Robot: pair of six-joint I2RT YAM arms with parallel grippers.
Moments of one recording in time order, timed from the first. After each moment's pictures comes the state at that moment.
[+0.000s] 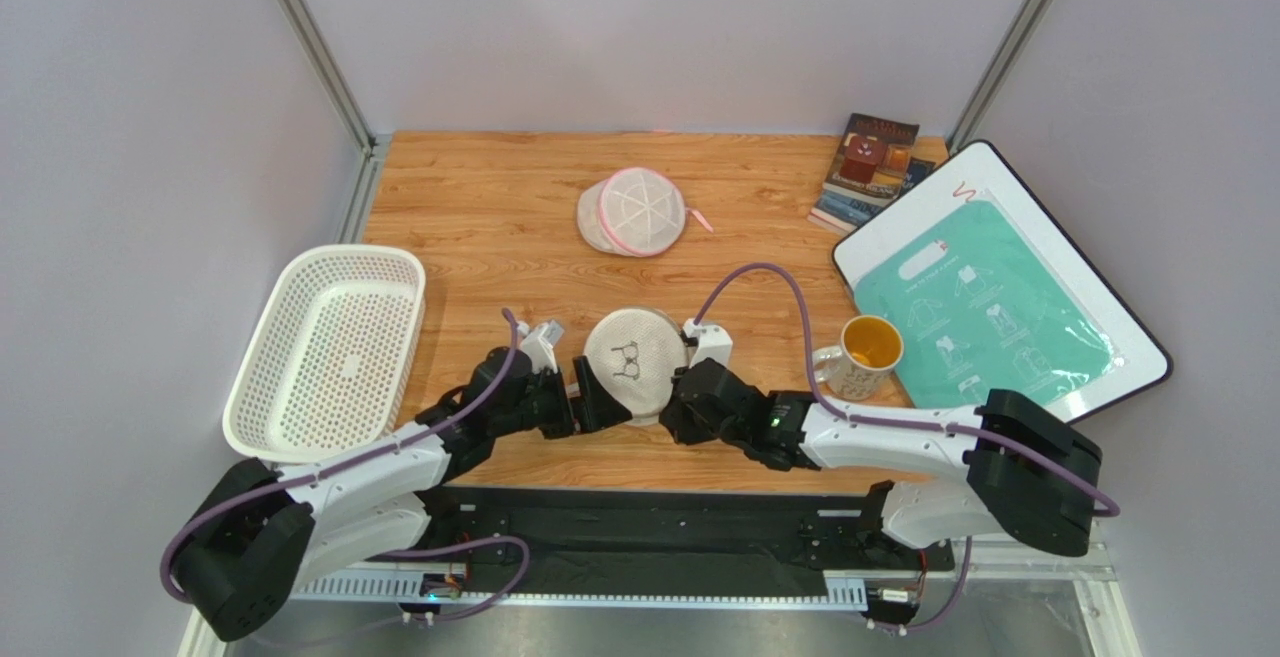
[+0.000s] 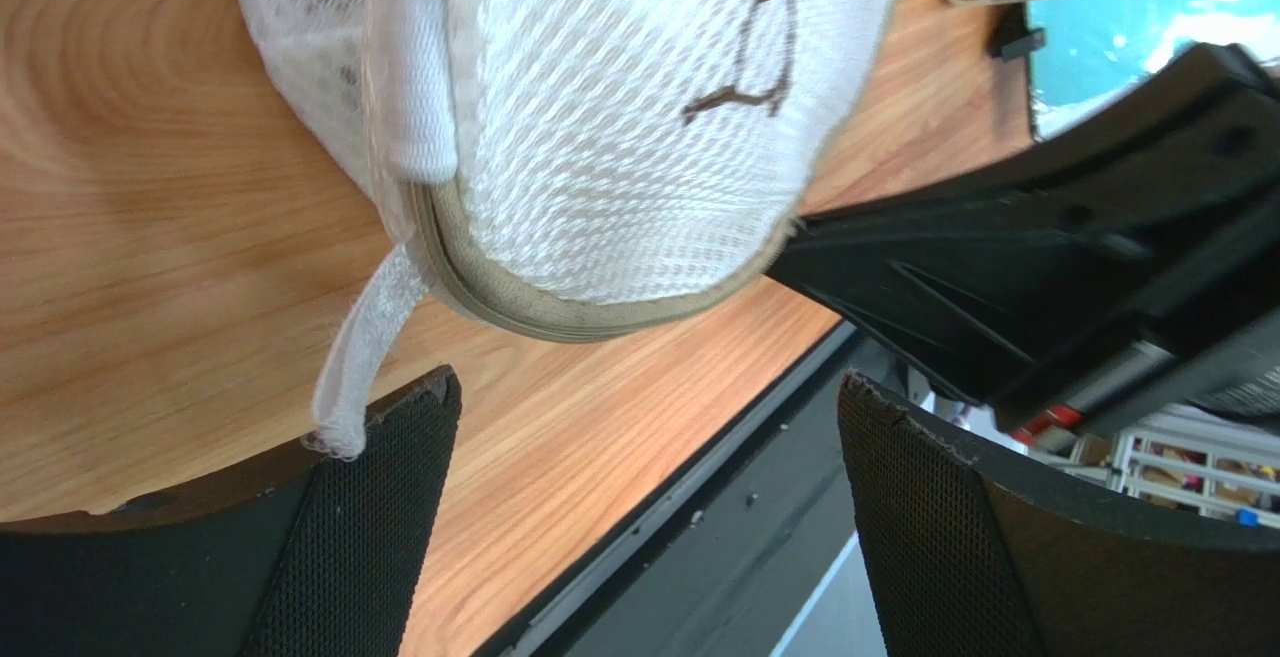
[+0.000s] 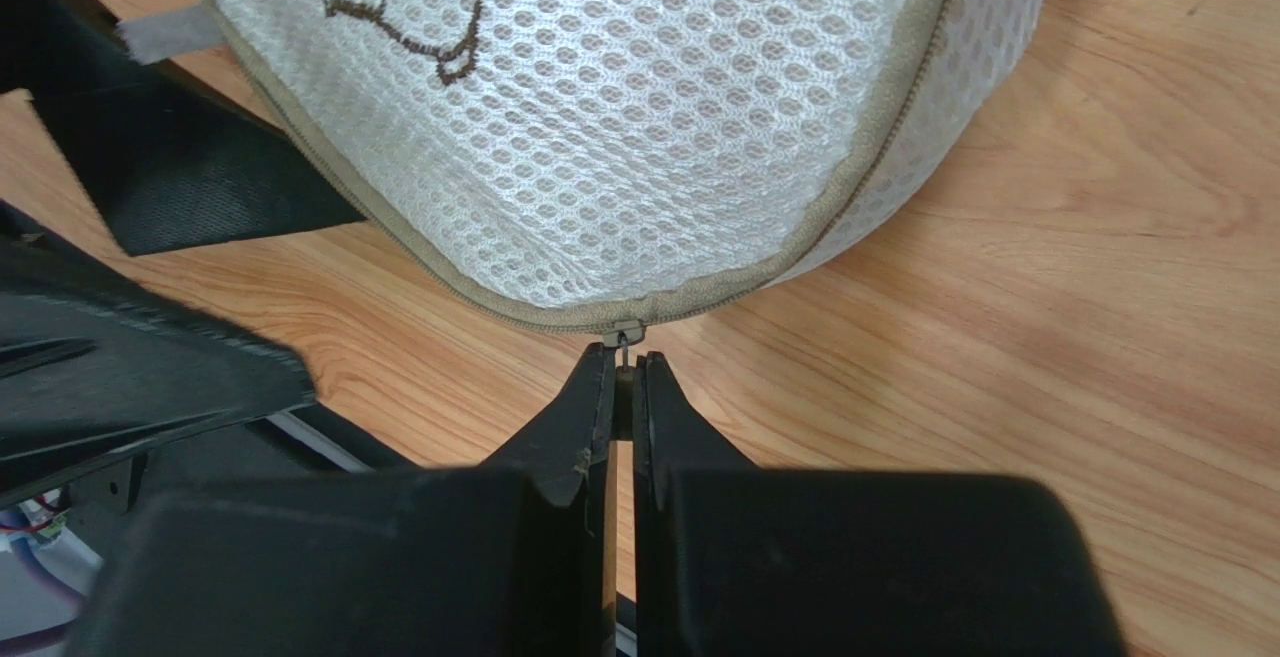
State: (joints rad) left arm -0.69 0.97 0.23 0.20 0.31 -0.89; right arm 1.10 1.30 0.57 -0.04 0.25 0.82
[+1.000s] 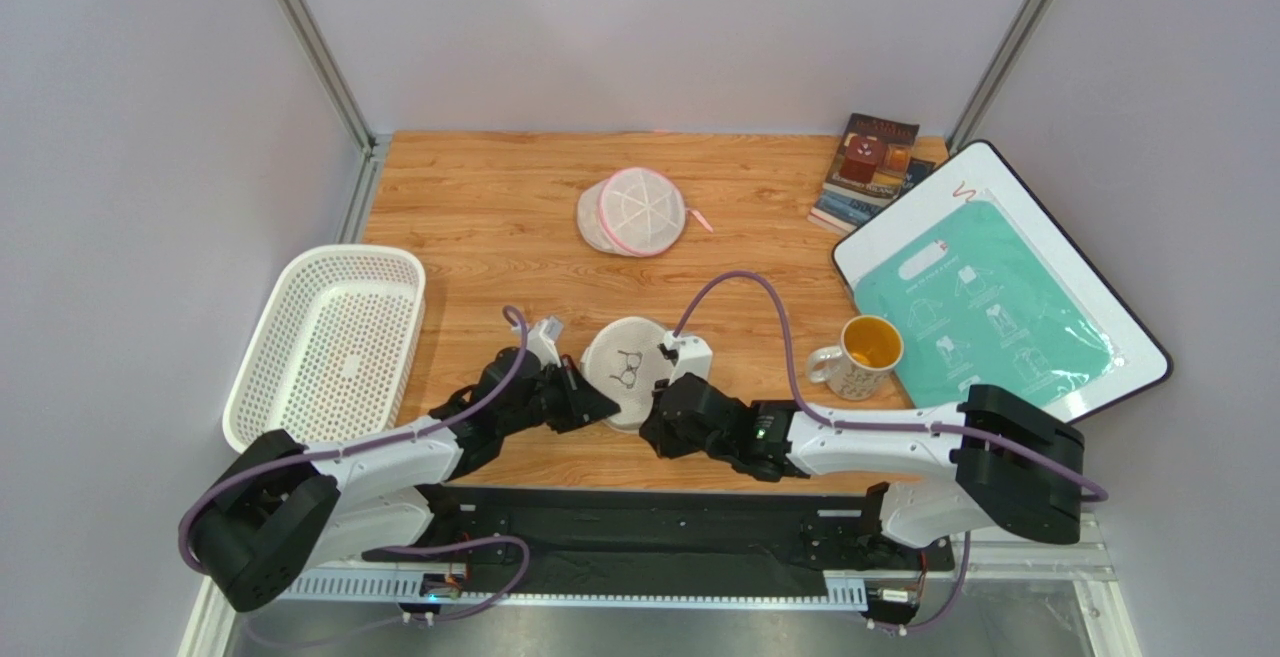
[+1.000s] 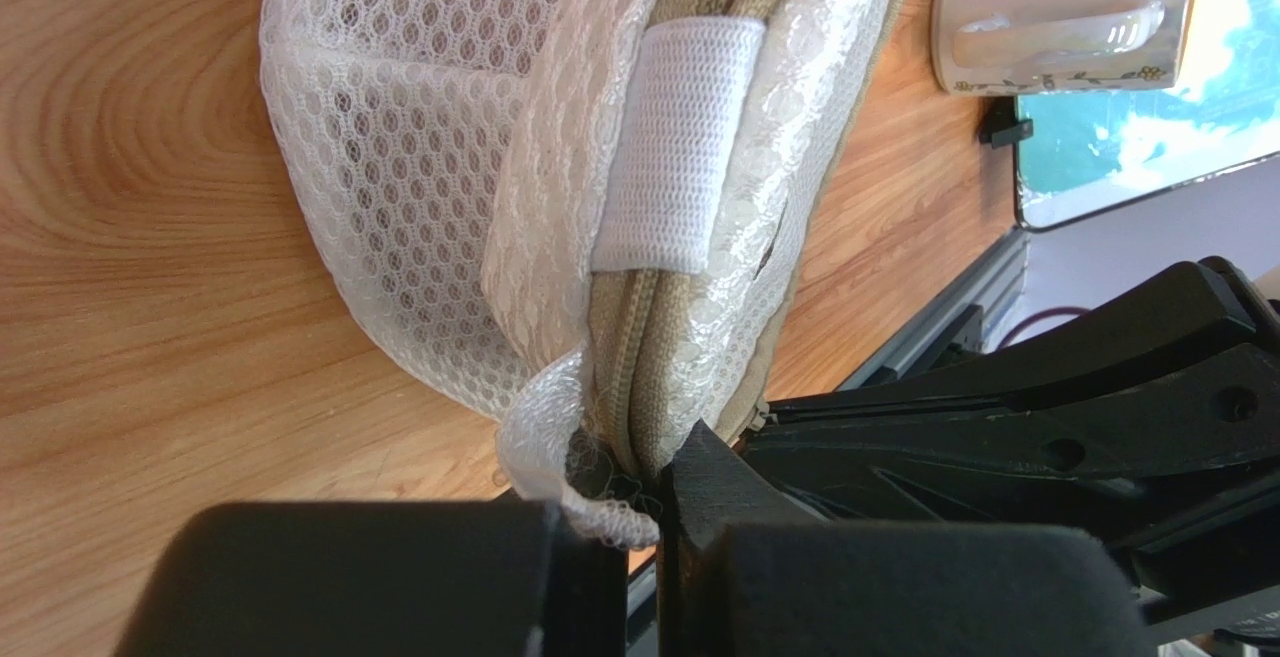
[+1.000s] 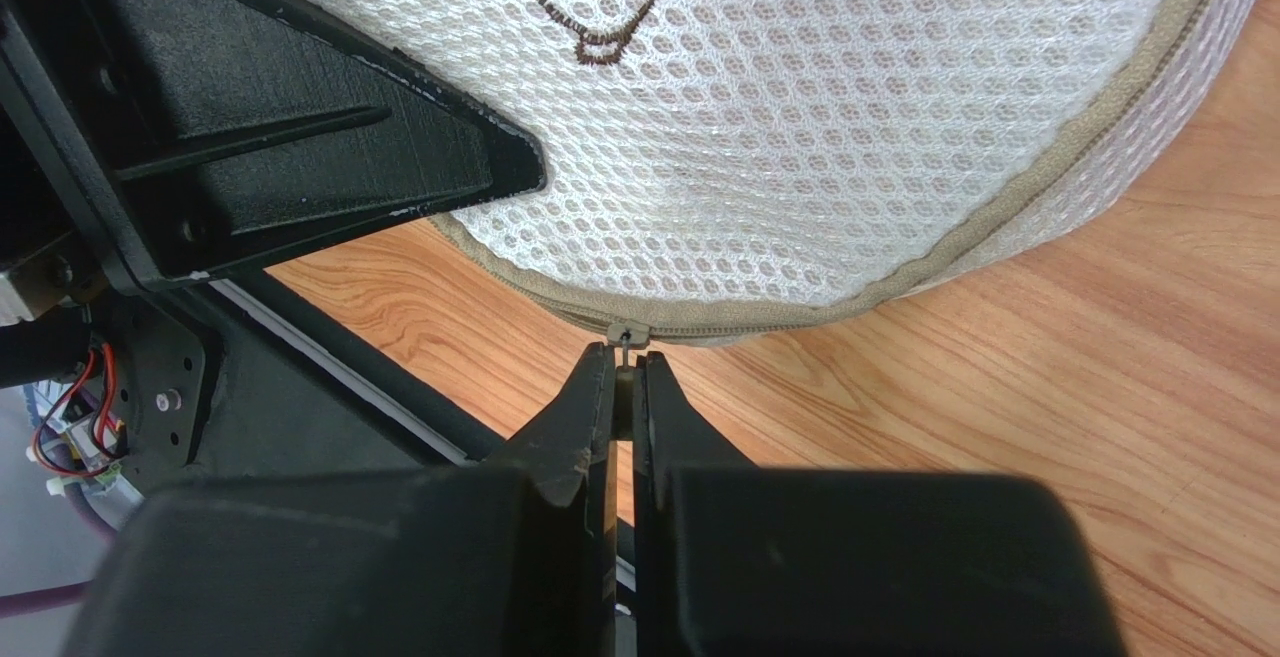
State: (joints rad) left arm -0.72 1.10 0.22 0.36 0.20 -0.98; right arm 1.21 1.36 0.62 -0.01 0.27 0.86
